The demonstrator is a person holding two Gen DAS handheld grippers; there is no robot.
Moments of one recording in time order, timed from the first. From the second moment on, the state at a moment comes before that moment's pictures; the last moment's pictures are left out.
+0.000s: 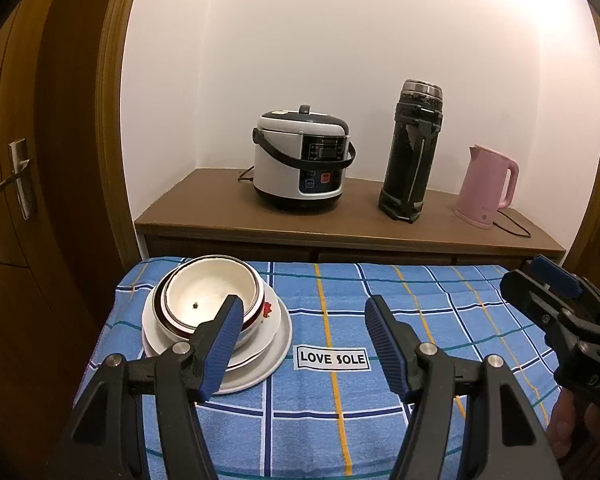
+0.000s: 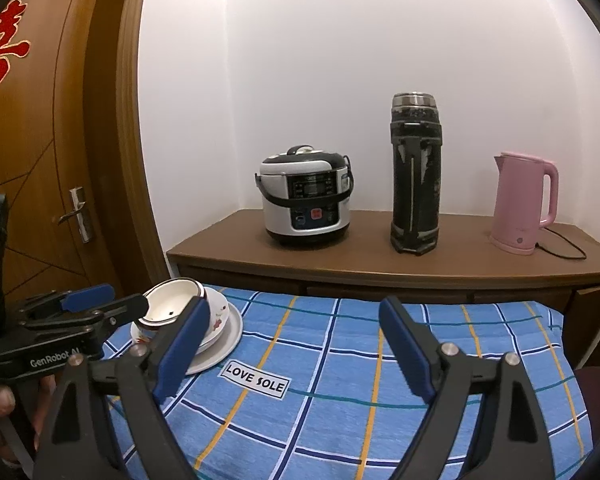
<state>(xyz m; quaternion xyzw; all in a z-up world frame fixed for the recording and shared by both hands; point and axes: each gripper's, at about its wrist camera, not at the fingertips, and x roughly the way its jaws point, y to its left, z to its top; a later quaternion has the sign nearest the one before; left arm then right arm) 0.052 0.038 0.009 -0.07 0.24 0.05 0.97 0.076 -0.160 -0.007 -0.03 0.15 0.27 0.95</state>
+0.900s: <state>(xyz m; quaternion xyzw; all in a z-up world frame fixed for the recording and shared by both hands) 0.053 0.033 0.016 -0.09 0.24 0.04 0.97 0.062 -0.171 0.005 -0.03 0.12 0.27 0.95</state>
